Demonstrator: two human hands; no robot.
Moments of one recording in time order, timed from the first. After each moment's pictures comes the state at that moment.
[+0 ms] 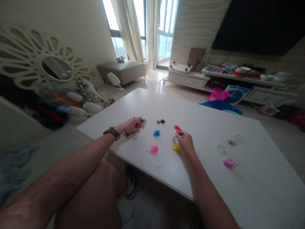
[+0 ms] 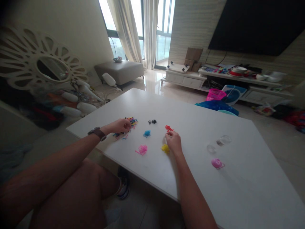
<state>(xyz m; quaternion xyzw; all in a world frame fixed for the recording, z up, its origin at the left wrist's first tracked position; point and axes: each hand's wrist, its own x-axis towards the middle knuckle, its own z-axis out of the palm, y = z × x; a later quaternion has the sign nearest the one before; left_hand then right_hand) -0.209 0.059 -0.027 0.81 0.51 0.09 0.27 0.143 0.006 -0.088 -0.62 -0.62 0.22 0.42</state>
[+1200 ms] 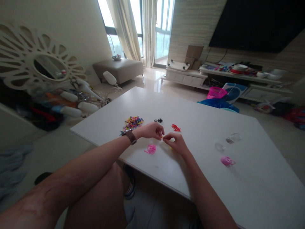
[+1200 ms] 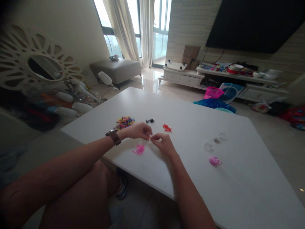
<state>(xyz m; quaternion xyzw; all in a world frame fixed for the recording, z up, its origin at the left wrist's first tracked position) -0.091 0.038 -0.012 0.80 0.32 0.15 0.48 0.118 -0.020 -0.053 -0.40 -0.75 0.34 0.40</state>
